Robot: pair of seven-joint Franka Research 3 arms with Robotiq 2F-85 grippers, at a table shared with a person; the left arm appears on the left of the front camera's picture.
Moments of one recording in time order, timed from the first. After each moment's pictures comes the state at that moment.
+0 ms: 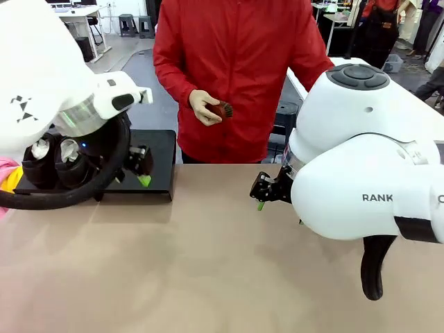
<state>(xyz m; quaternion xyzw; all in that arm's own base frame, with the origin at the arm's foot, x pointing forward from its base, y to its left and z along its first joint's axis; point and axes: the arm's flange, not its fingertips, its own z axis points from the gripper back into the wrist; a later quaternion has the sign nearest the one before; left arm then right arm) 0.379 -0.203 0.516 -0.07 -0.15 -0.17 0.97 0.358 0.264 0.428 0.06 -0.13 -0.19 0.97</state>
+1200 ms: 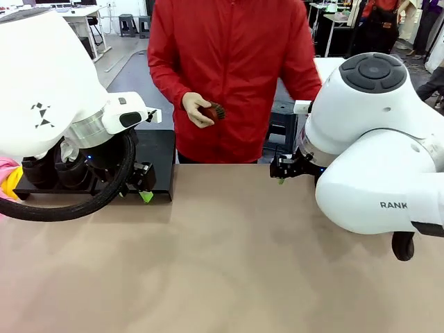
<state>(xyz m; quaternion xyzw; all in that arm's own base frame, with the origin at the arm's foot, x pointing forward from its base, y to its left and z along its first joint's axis) 0.384 -0.206 0.492 -0.07 -0.12 -0.21 0.97 0.396 0.226 0.447 -0.01 -0.25 -0.05 0.97</state>
